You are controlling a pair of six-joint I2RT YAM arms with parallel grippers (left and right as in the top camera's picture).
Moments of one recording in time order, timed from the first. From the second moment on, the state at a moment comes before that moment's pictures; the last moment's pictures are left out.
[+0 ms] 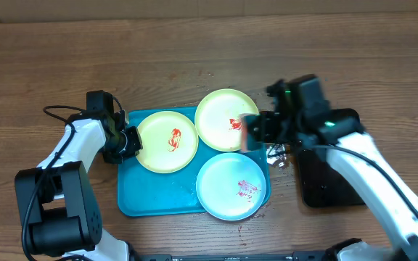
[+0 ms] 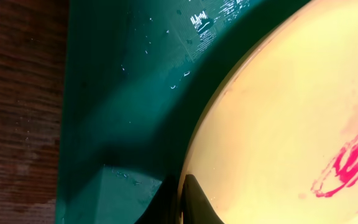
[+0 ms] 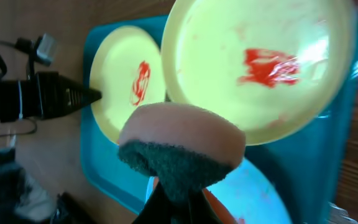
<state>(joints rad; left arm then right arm) 0.13 1.76 1.00 -0.74 0.19 -0.21 0.39 1.48 1.10 -0.64 -0.50 0.45</state>
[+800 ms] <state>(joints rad) 0.12 1.76 1.00 -0.74 0.18 -0.18 0.65 2.04 1.35 -0.34 -0.83 0.46</state>
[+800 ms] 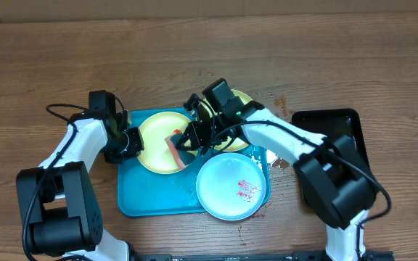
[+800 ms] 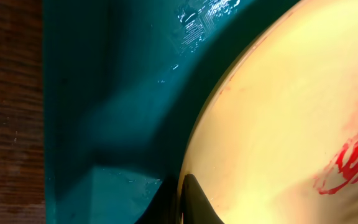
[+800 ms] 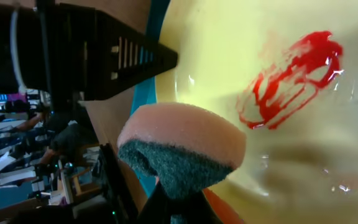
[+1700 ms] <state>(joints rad) 0.04 1.76 1.00 -0.75 0.18 -0.18 0.72 2.09 1.36 -0.41 -0.35 0.66</state>
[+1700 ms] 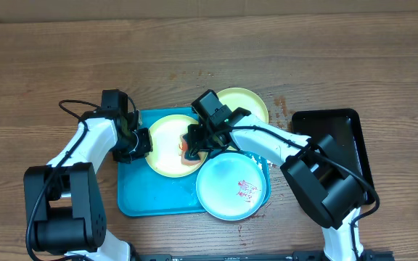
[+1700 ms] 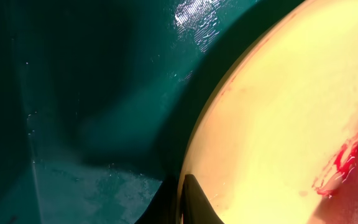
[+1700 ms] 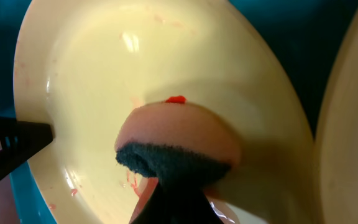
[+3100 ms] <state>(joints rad) 0.04 1.76 1.00 -0.76 0.19 -0.18 0.74 2.15 1.42 -0.33 -0.27 0.58</state>
